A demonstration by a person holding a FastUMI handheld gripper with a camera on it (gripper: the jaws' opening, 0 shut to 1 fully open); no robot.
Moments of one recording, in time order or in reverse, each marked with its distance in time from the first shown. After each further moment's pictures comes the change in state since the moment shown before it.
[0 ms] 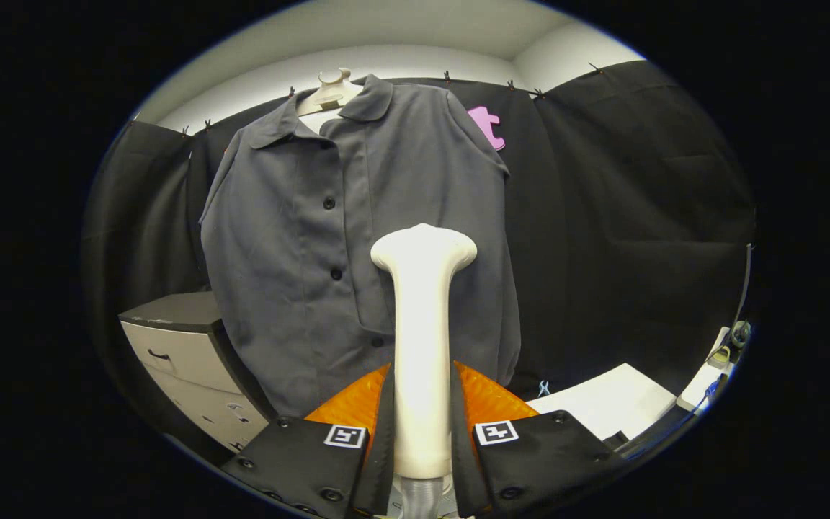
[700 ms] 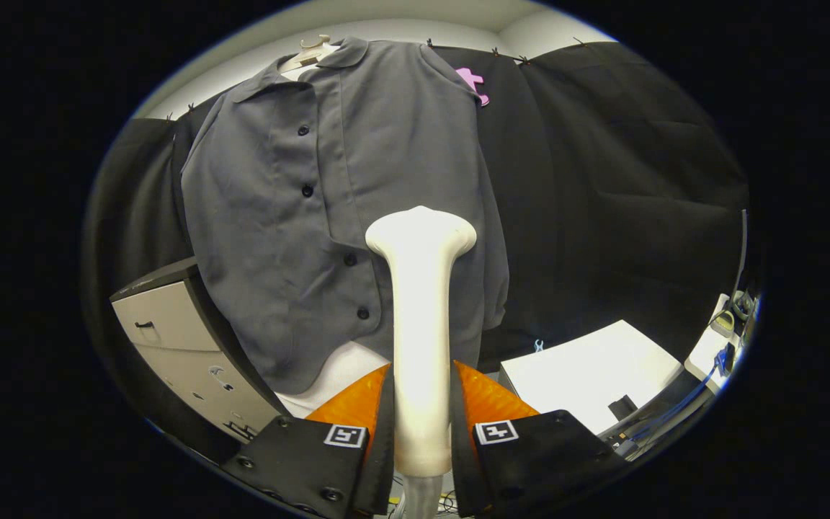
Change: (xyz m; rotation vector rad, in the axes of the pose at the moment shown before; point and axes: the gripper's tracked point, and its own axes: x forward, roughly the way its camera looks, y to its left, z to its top) arm -0.003 -0.029 -0.093 0.030 0.159 -0.048
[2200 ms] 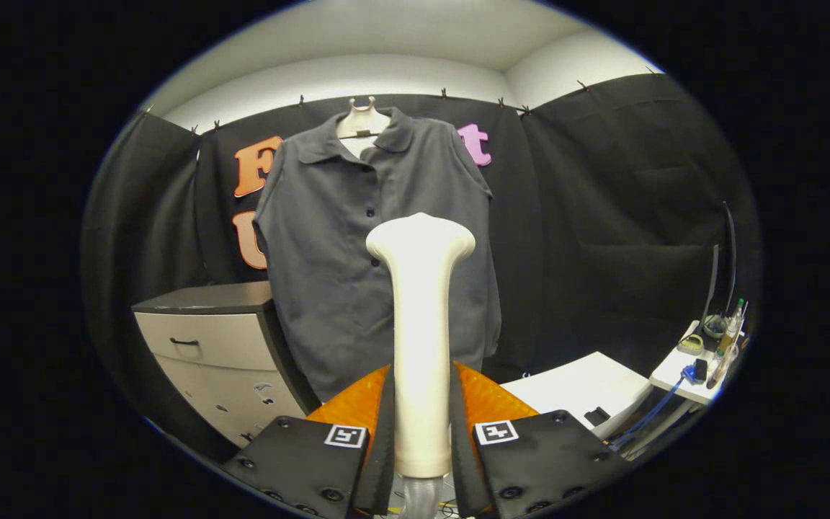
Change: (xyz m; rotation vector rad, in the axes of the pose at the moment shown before) arm -0.160 0.082 0.065 -0.058 -0.230 -0.019
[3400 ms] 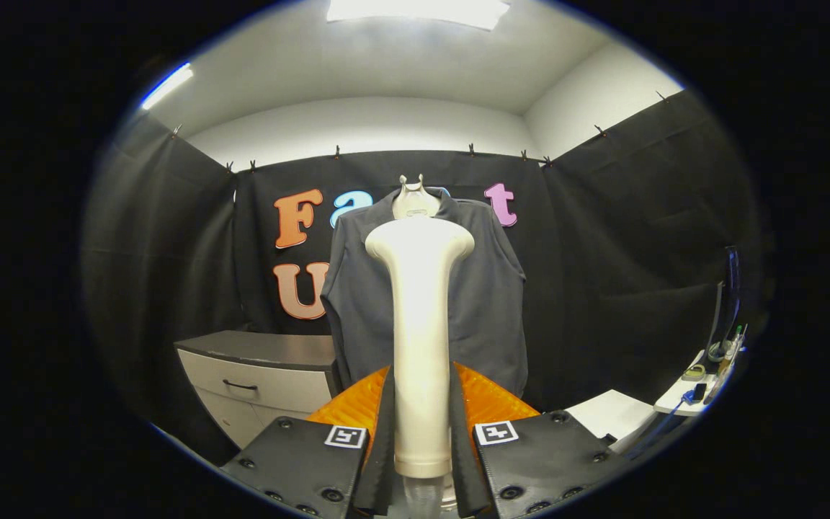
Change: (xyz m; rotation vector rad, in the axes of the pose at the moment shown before) arm -0.078 0.071 0.093 -0.004 -0.190 0.084
